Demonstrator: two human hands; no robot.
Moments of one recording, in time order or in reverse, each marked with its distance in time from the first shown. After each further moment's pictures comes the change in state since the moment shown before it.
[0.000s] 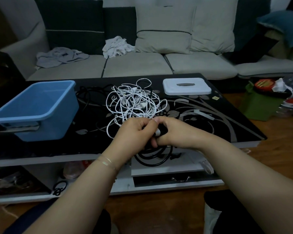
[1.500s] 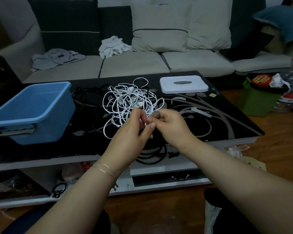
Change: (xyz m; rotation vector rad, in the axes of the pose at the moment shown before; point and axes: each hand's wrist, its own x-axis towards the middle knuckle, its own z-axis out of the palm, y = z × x) left_hand -0.004 -0.013 0.006 0.198 0.089 0.161; right_hand 0.022 0.021 0.019 0.262 0.477 -0.109
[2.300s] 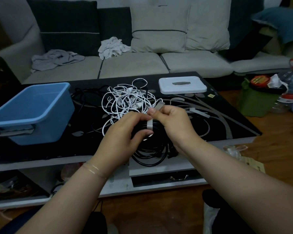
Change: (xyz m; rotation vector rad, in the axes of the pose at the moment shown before) left_hand -0.001 -0.018 -0.012 0.152 0.103 0.372; right_hand -0.006 -0.015 -0.003 0.173 0.139 0.093
